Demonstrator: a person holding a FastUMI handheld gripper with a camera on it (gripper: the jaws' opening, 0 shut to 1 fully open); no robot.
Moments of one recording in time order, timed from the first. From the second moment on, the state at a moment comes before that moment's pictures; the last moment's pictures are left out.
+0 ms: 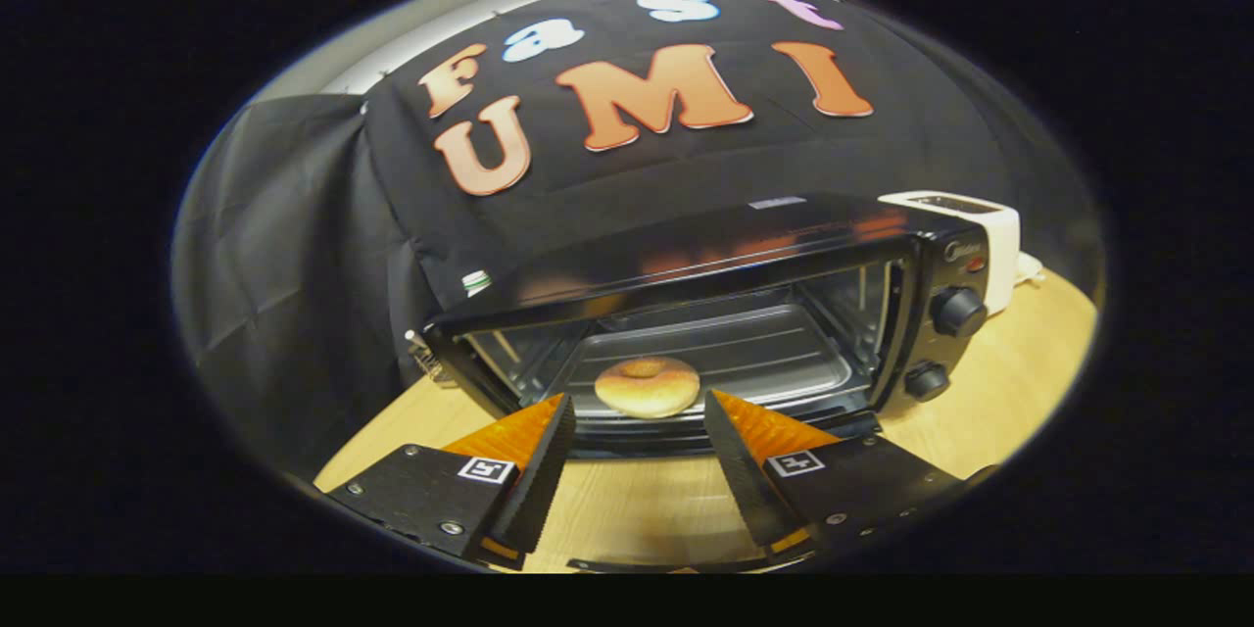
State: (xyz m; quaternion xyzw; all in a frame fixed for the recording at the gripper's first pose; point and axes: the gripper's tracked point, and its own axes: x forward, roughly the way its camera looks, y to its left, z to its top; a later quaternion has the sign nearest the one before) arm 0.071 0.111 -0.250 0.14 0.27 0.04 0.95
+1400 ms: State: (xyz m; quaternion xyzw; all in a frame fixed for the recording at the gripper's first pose) arm -0.101 0.115 -0.317 0.06 0.45 0.02 0.89
